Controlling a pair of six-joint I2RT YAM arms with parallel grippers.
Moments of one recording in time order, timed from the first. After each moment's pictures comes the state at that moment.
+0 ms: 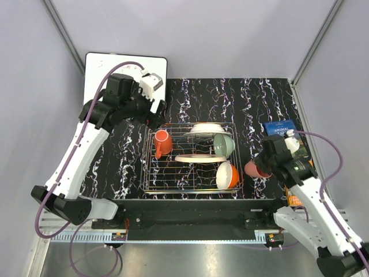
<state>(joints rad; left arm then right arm) -0.41 1.34 1.62 -0.95 0.29 0.17 0.41 0.79 0.82 -0.99 0.31 1.10</state>
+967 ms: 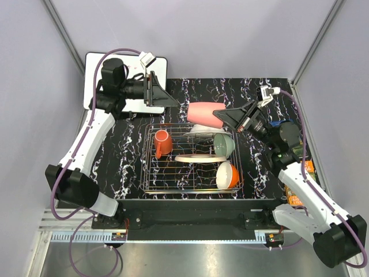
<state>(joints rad) -0.25 1.49 1.54 -0.25 1.28 -0.68 0.40 0.95 0.77 0.67 -0.57 1.34</state>
